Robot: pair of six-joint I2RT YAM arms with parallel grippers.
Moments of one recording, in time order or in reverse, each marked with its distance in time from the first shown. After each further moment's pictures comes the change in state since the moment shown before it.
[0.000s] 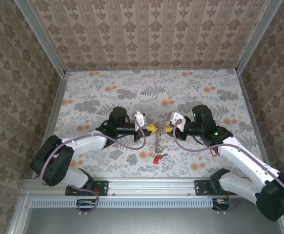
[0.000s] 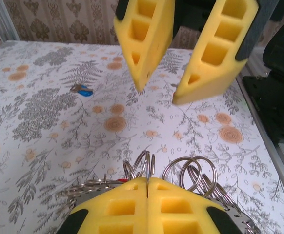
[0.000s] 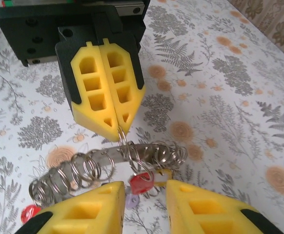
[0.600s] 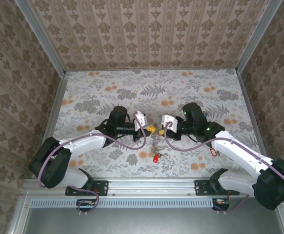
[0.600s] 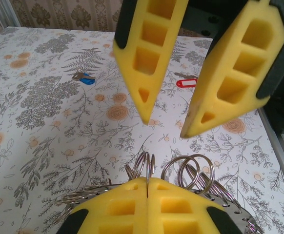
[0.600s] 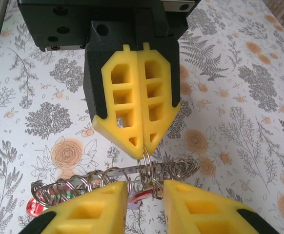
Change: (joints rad) left arm -0.006 -0.022 0.023 -0.100 -0.026 0.029; right arm 0.095 0.130 0.079 -0.033 0.016 -0.123
